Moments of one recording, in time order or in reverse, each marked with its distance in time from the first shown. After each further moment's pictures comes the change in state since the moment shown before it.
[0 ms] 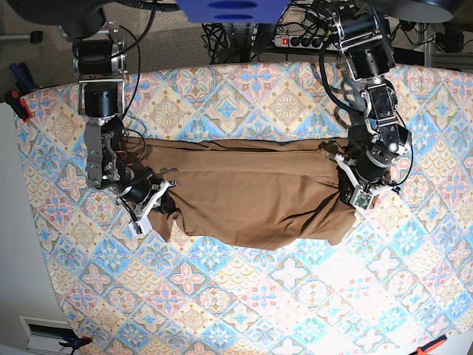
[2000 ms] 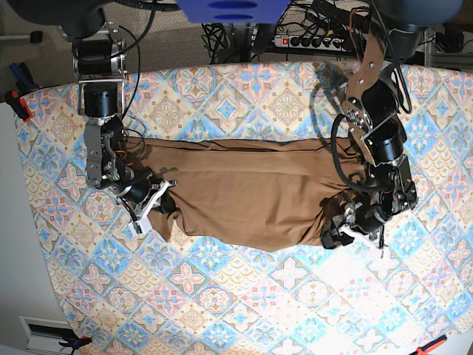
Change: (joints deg) left arm -31.2 -4.0 -12.9 -45.2 -30.8 0.9 22.1; right arm -0.5 0.1 -0.1 -0.1 0.4 0.1 0.7
